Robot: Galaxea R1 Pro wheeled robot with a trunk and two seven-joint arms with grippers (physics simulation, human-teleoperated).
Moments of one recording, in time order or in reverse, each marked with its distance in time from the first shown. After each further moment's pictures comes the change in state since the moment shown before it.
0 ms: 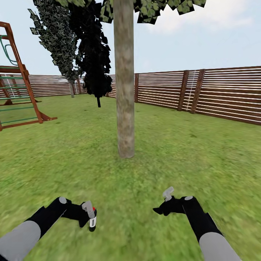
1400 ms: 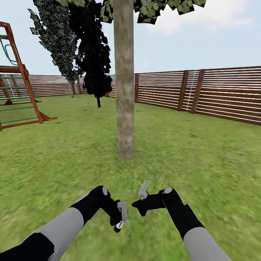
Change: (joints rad) left arm -0.095 -0.345 0.000 -0.002 -0.451 0.113 -0.145; right arm -0.023 0.078 0.315 -0.088 -0.171 0.022 0.230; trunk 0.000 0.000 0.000
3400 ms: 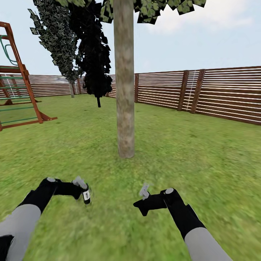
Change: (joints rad) left arm -0.006 0.299 0.669 -0.069 0.008 -0.008 0.023; right arm 0.002 -0.007 -0.015 0.006 0.000 -0.002 -0.013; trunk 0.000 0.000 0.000
